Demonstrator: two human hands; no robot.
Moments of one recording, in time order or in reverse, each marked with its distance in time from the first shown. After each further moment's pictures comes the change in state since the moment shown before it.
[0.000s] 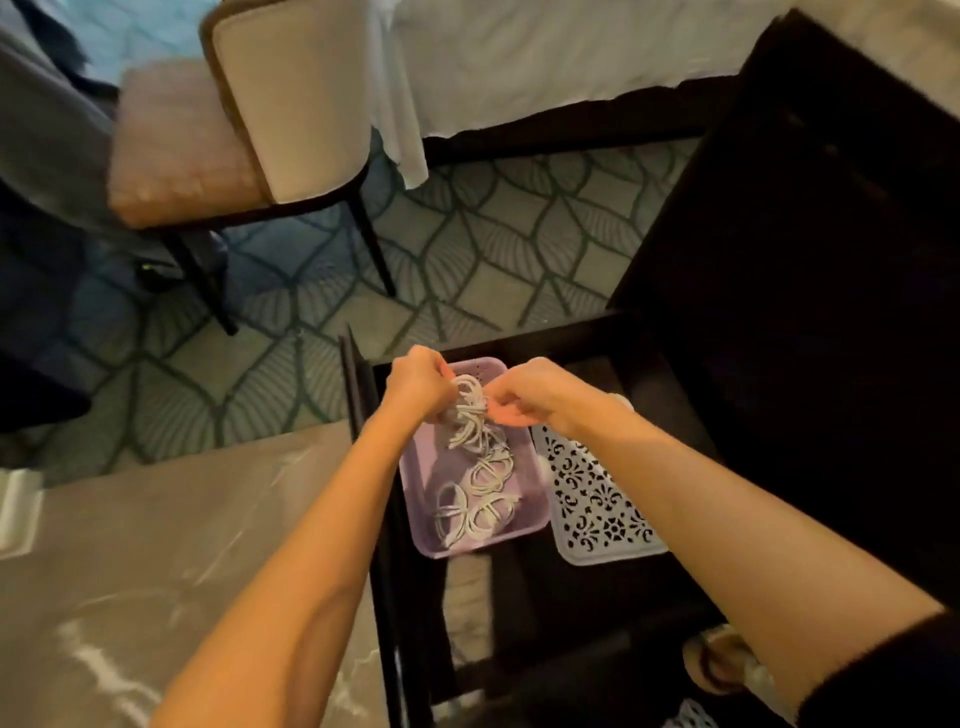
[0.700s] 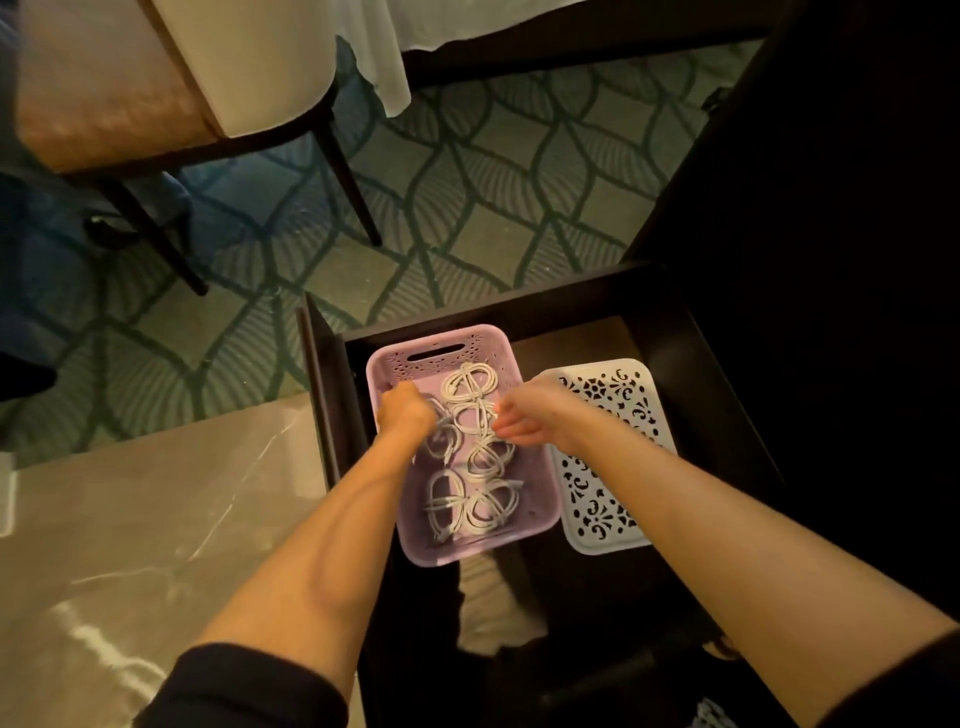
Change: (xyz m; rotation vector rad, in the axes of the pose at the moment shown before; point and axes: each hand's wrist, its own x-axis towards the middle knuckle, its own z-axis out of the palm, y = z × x) left_hand 0.058 -0.062 0.068 0.216 -0.065 -0.274; right_hand 0.059 0.048 0.007 -0.017 -0.054 0.205
